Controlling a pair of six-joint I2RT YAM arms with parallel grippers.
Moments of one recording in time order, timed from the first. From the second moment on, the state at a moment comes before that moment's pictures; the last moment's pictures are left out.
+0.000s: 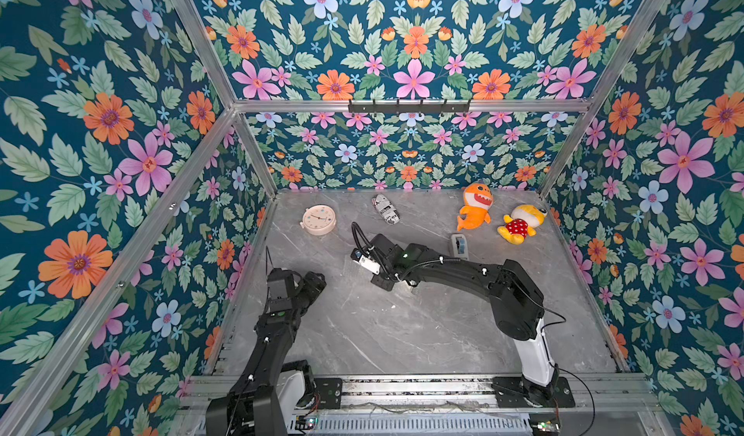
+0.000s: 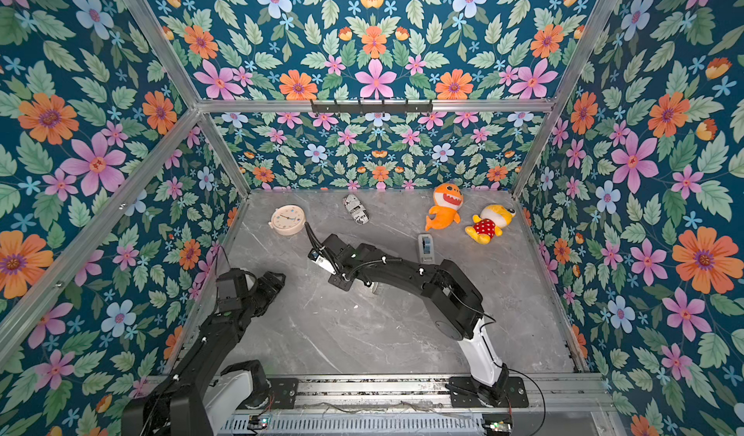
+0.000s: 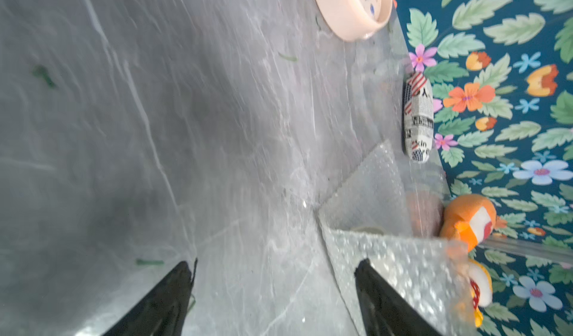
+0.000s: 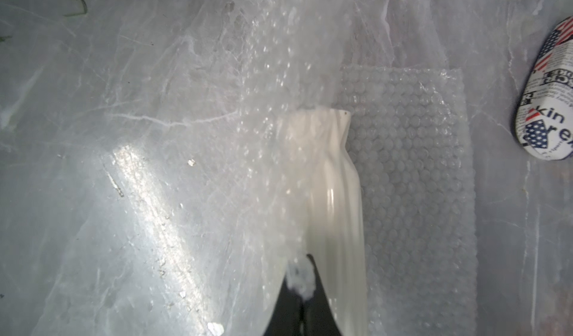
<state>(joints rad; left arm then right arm) 0.08 0.91 0.32 -0.11 0.24 -0.81 0.94 2.08 1.67 -0.62 0.10 -0.26</state>
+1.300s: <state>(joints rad) -0.41 1.63 0.75 0.11 -0.08 -0.84 0.70 2.06 1.63 -0.53 -0.12 -0.16</state>
